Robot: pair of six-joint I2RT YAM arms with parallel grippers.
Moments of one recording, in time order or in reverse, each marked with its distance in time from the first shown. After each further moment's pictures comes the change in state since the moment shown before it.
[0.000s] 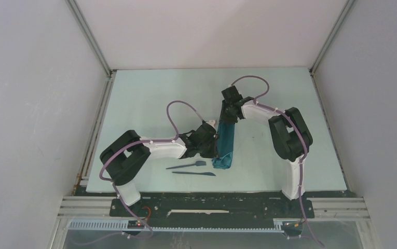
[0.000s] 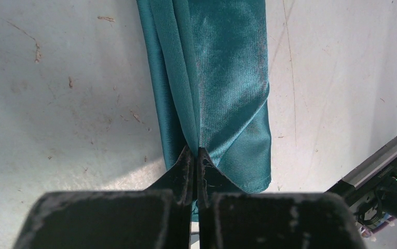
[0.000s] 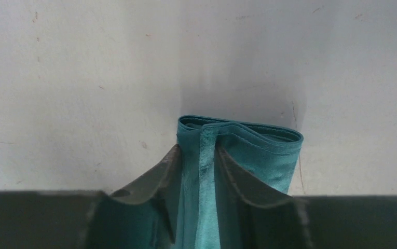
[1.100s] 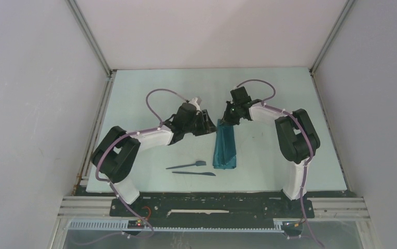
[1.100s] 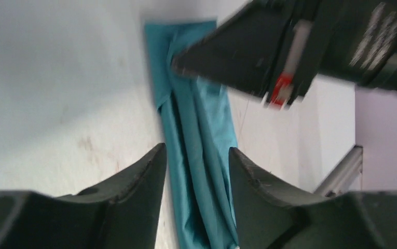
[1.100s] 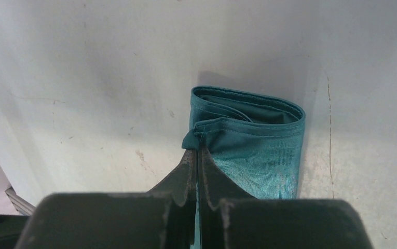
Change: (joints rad) left arm 0.256 -0.059 -0.029 0.205 0.182 -0.040; right arm -0.071 -0.064 -0.106 0.097 -0.248 0.043
